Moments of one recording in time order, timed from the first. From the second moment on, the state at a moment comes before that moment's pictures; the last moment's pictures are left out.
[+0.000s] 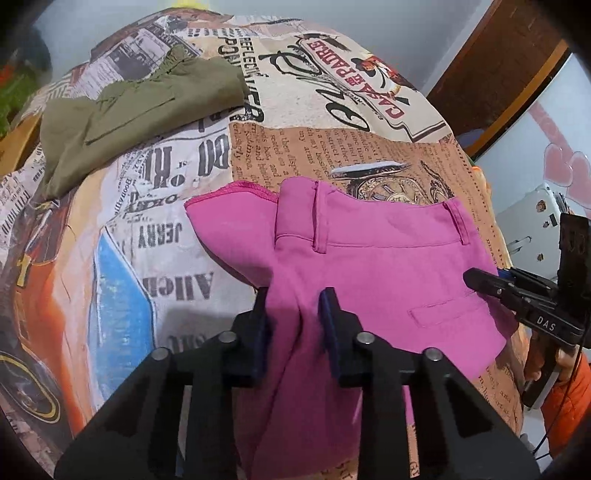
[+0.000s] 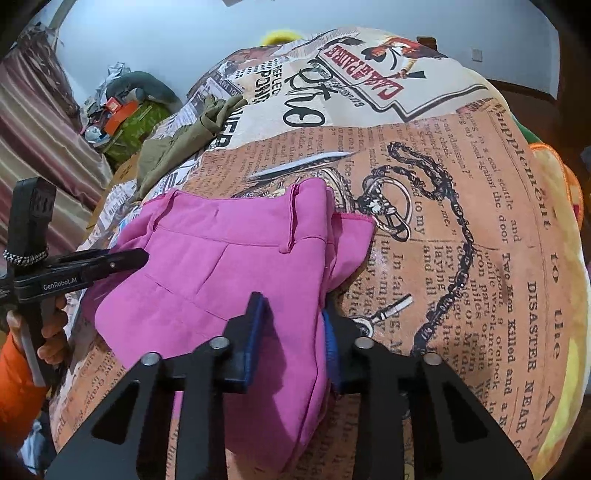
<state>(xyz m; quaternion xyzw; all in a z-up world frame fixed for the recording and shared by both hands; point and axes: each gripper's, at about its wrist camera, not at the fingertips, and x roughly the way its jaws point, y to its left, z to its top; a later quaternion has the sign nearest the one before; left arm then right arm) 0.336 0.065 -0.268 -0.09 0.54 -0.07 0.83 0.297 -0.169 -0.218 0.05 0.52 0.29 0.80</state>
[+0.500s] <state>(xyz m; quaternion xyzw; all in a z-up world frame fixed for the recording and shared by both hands) 0.311 0.068 -0.220 -0.06 0.50 -0.05 0.86 0.278 -0.157 -0.166 0.03 0.46 0.31 0.83</state>
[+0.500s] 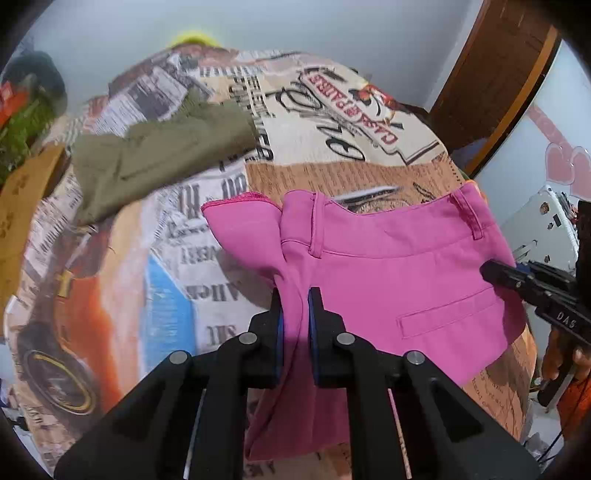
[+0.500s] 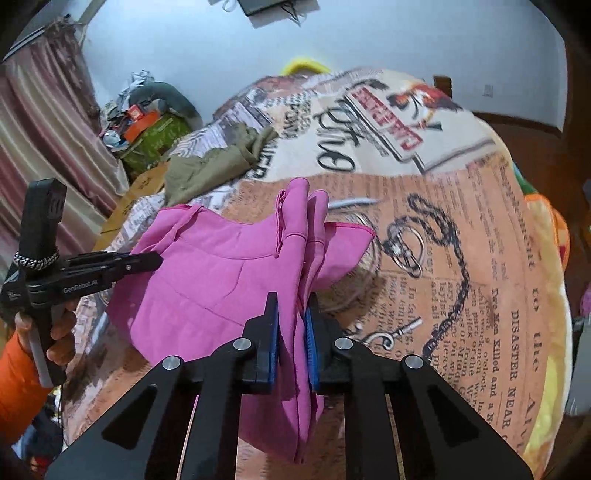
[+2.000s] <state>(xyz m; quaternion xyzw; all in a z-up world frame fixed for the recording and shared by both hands) 0.480 0.294 -0.215 -0.07 0.41 0.12 0.90 0.457 0.096 -0.147 0.01 0.37 0.37 0.85</state>
